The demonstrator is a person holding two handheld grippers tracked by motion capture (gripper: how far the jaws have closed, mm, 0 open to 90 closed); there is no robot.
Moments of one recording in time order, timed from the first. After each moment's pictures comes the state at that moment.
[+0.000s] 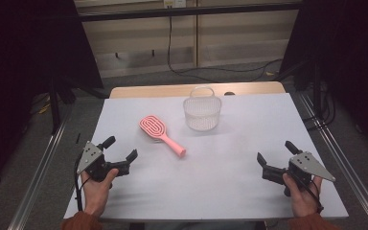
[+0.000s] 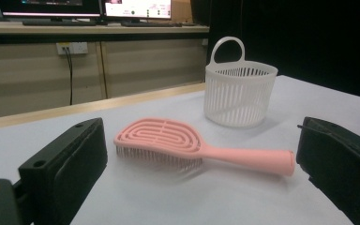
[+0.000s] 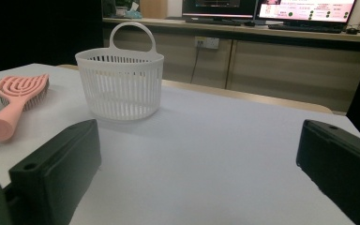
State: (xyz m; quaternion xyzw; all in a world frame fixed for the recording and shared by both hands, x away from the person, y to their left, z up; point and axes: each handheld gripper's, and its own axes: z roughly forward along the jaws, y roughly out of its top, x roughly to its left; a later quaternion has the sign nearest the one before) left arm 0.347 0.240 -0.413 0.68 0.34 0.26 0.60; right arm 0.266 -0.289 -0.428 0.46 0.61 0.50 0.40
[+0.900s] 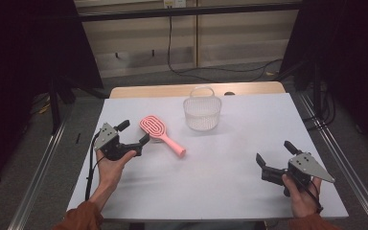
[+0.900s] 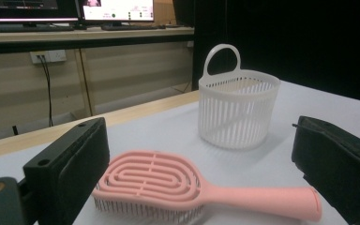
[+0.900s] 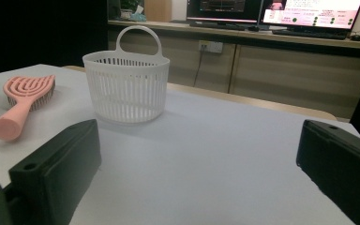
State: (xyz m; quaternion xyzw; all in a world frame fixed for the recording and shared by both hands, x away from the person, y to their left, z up) left arm 0.402 0.207 -0.408 0.69 0.31 0.25 0.60; right arm 0.265 -0.287 -0.427 0.45 0.61 0.51 0.40
